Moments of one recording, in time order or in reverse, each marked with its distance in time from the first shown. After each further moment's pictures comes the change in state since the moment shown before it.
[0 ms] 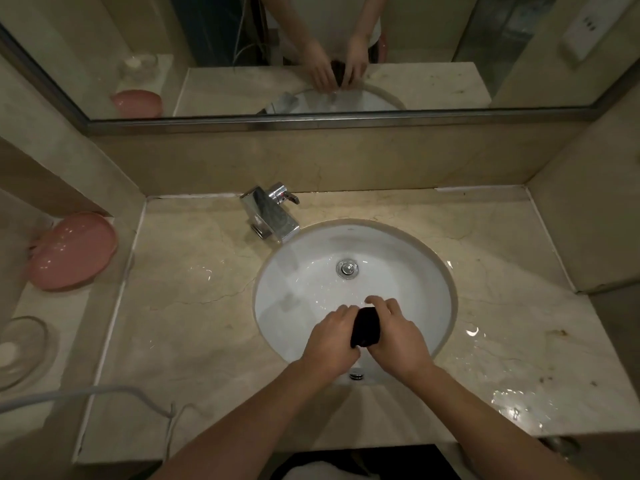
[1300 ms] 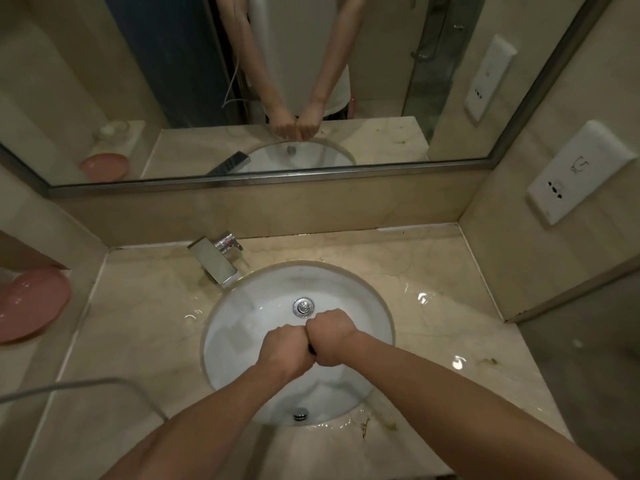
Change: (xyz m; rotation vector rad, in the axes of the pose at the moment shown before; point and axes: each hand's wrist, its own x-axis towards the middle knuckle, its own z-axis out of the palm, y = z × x) left_hand 0.038 0.074 -0.035 0.389 -0.037 -0.184; right_hand 0.052 -0.013 -0.091 -0.651 -0.351 -0.415
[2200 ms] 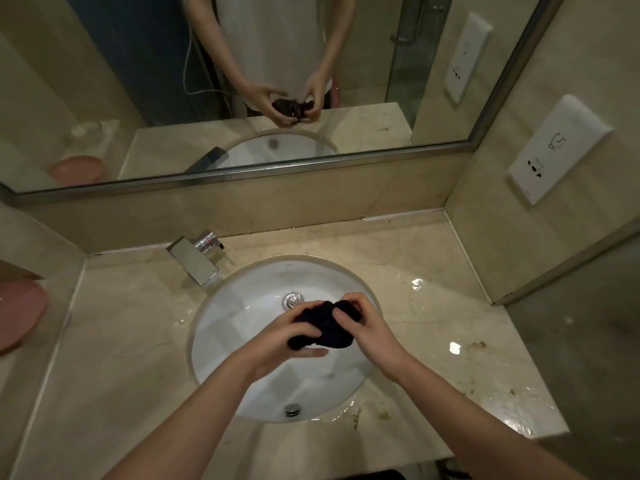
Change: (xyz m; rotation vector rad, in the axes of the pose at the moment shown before) left_hand -0.009 0.004 -0.027 -1.546 -0.469 0.087; right_hand -0.069 0.040 0.051 1.696 0.591 0.245
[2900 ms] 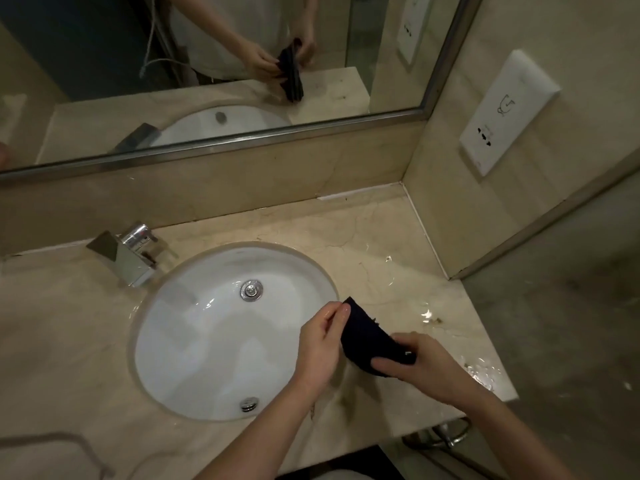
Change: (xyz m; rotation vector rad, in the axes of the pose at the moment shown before) left_hand 0.064 -0.060 0.138 0.250 0.354 0.370; right_hand -0.083 0.014 -0.136 -0.305 -0.079 0.152
